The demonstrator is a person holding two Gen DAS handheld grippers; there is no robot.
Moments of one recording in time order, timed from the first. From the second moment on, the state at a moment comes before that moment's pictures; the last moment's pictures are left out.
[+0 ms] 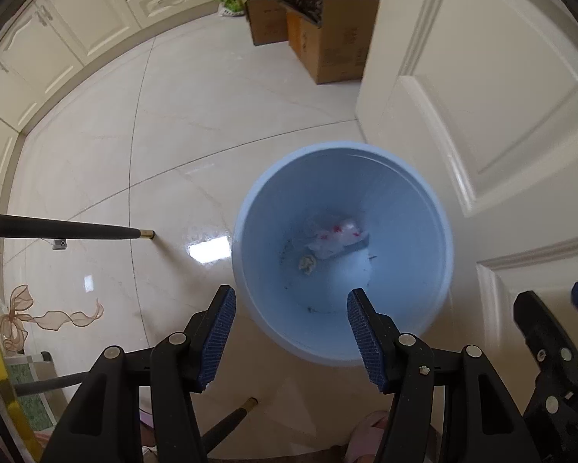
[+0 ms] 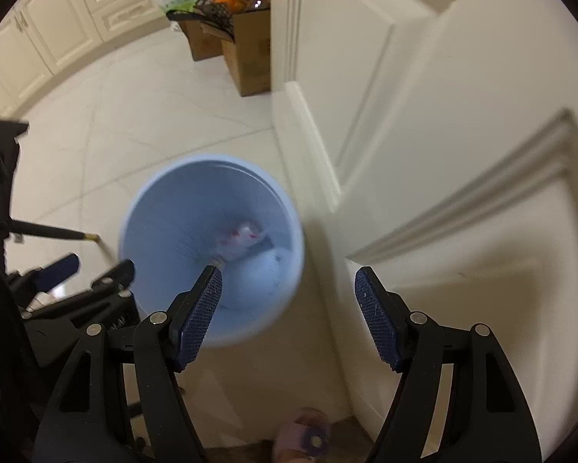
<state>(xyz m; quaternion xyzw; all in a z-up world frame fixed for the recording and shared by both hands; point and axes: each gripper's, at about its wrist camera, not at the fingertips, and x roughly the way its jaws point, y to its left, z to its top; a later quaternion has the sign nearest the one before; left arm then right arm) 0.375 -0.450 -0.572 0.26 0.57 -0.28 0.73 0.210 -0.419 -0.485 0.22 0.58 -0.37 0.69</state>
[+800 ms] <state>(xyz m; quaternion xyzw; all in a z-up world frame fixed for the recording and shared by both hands) 0.210 -0.338 -0.379 0.26 0.45 -0.38 0.76 0.095 -0.311 -0.303 0.19 0.49 -0.49 0.69</state>
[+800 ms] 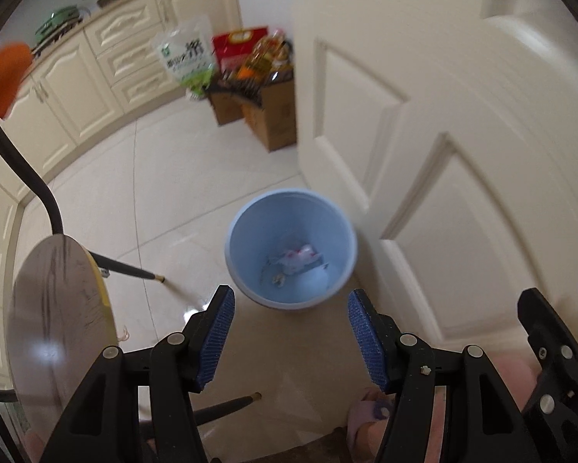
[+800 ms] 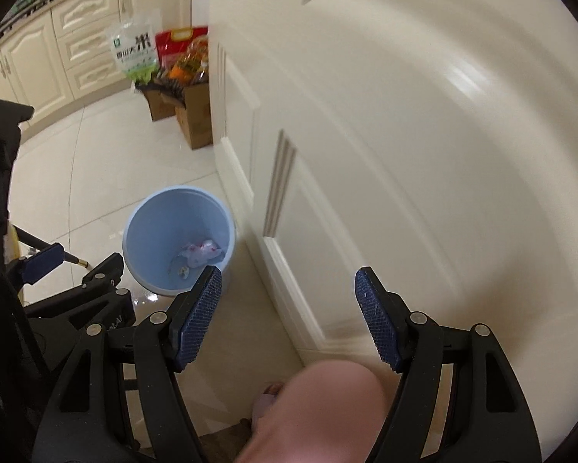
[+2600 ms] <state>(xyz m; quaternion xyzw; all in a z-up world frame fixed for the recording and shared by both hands) 0.129 0.157 -0.042 0.09 0.28 -0.13 0.95 0.271 -0.014 -0.082 0.01 0.33 -0.23 0.92</state>
